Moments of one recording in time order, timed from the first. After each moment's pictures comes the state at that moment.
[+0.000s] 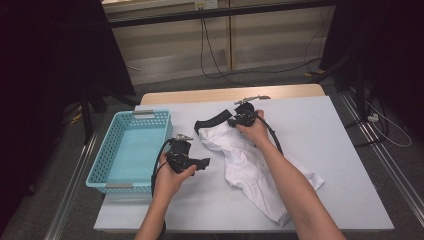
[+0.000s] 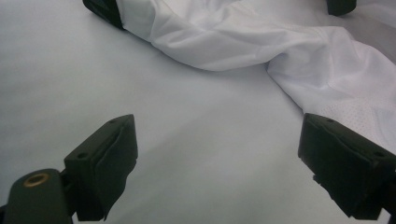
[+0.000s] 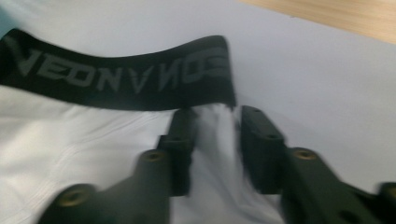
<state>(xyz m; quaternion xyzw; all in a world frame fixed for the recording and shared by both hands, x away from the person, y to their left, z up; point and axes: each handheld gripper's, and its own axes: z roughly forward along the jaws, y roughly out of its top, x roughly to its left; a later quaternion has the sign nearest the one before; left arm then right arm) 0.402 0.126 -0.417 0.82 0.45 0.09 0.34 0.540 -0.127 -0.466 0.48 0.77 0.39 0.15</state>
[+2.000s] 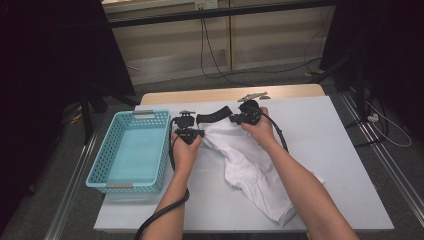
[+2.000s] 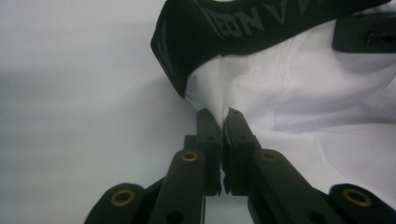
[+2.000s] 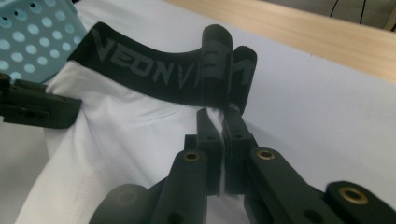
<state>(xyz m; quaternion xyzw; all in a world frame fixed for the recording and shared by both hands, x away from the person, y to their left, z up) 0.484 0.101 -0.413 0.75 0.55 0.12 0.35 0.520 -0.140 -0.430 0.43 0.78 0.44 0.13</state>
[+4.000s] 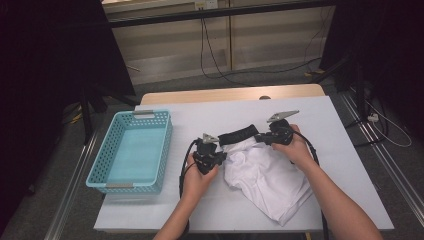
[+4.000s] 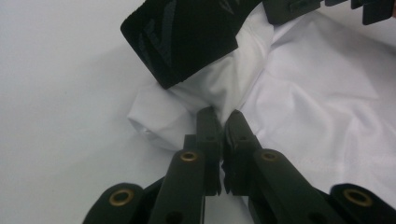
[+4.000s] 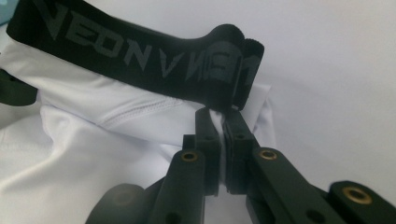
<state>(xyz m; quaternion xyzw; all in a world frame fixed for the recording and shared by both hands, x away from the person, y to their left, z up) 0.397 0.057 -0.437 0.82 0.41 0.09 0.38 0.449 -0.217 -0.452 0.40 0.81 0.41 0.10</state>
